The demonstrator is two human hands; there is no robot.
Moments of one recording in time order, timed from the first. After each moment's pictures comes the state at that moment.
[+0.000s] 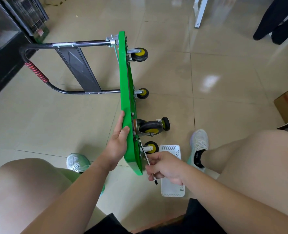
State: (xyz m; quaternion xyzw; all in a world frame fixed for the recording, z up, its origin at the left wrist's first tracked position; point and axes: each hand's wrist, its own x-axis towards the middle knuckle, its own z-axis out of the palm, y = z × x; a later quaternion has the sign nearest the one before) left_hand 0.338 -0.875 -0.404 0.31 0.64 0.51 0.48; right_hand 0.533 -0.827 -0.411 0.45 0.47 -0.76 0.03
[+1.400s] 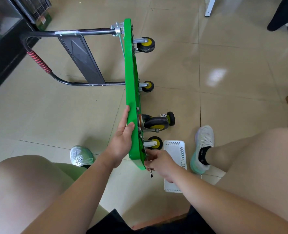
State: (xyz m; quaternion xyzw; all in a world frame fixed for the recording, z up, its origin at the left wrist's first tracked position) left_hand 0.337 -0.876 -0.407 0.32 0.62 0.52 0.50; right_hand 0.505 -0.835 -0.472 0.50 0.52 -0.69 -0.01
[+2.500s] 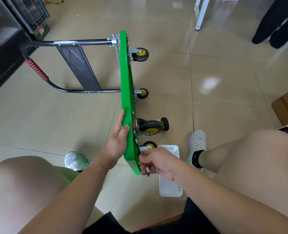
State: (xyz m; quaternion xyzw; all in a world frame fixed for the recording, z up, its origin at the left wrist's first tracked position) left_hand 0.339 -0.876 -0.406 0.31 0.64 0.52 0.47; right_hand 0.508 -0.826 -0.407 0.47 0.39 -0.79 0.01
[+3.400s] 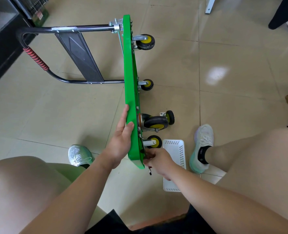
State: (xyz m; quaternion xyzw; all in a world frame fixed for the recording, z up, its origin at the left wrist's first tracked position) left_hand 0.339 -0.875 -0.405 0.31 0.62 0.52 0.50; right_hand 0.499 -0.831 -0.474 0.50 0.57 -0.65 0.00
